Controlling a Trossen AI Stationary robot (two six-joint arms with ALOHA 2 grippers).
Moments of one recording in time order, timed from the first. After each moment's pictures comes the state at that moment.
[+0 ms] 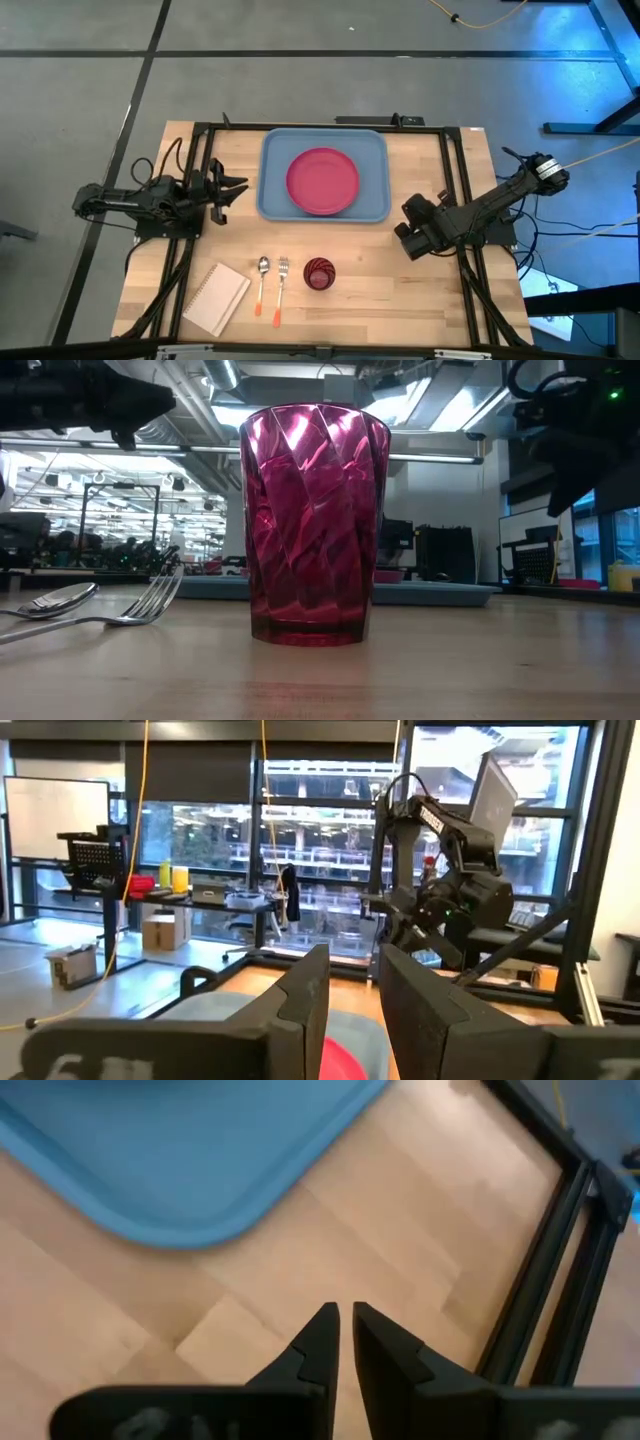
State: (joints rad) left arm -0.04 0.09 0.05 0.33 -0.26 -0.02; right arm 0.48 1.35 0.88 -1.31 0.63 1.37
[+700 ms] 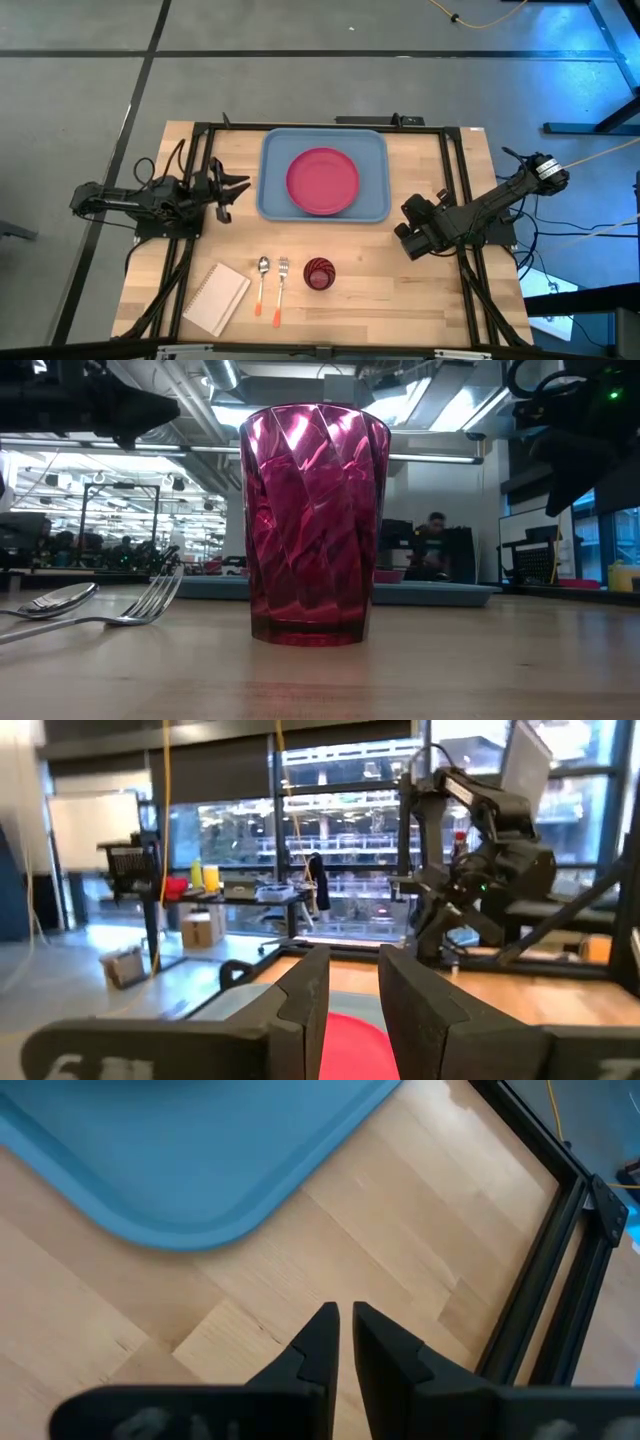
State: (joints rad) left arm -0.04 0.13 0.05 0.33 -0.31 0.10; right arm 0.48 1.35 0.88 -1.30 0.64 1.35
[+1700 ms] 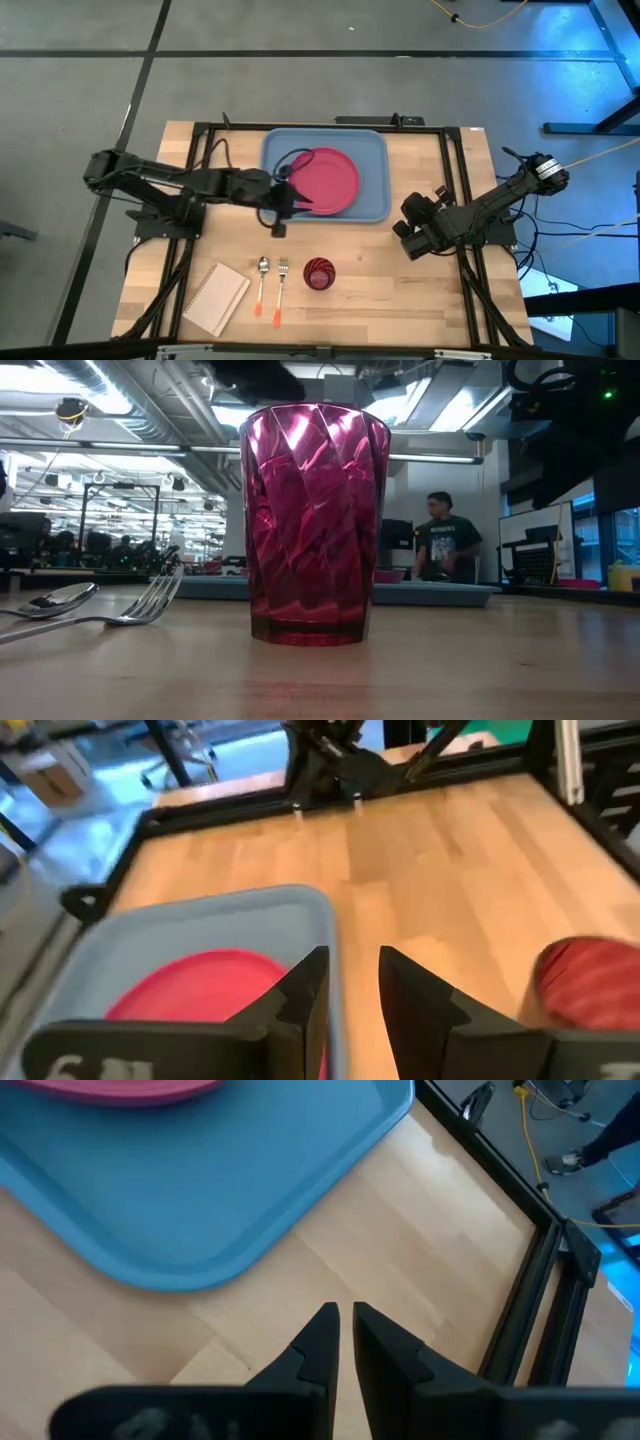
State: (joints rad) left arm -0.08 1.28 0.96 -0.11 -0.11 0.10; right arm 0.48 1.35 0.88 -1.30 0.74 1.33
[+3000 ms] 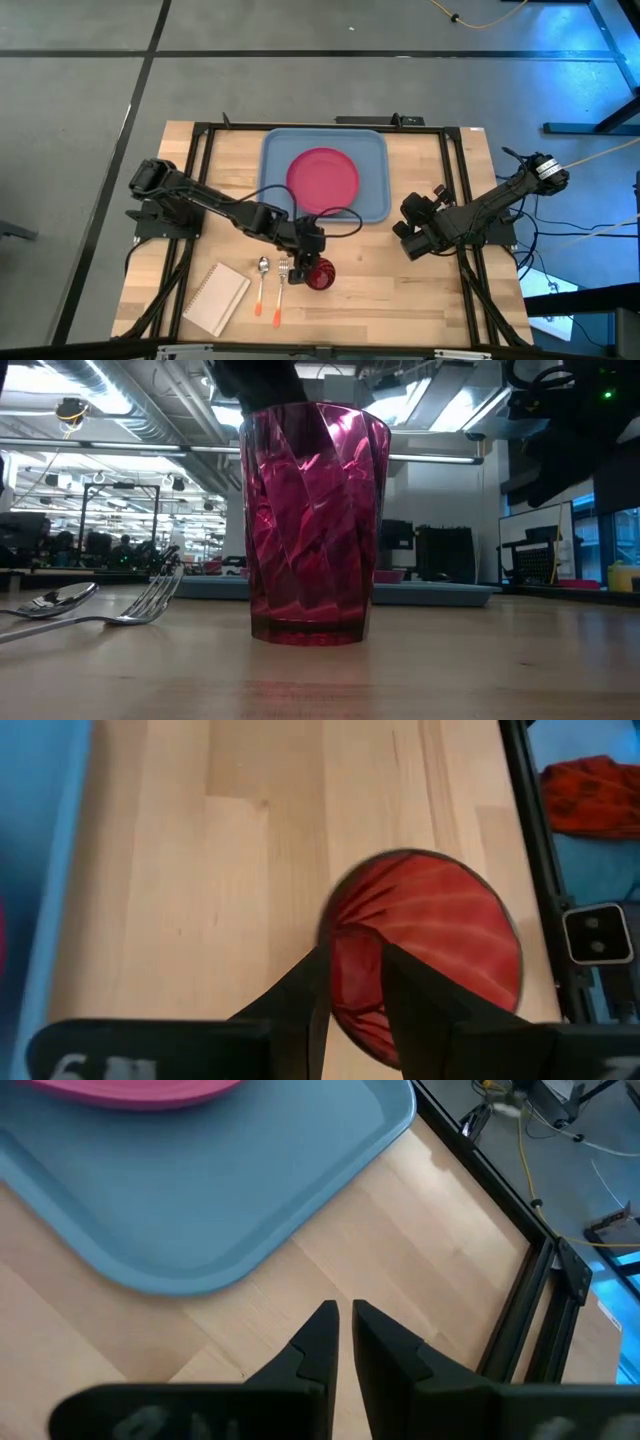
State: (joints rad) left arm -0.28 1.70 1.26 -0.39 0.03 -0.33; right arm 0.48 1.35 0.88 -1.29 0.77 1.28
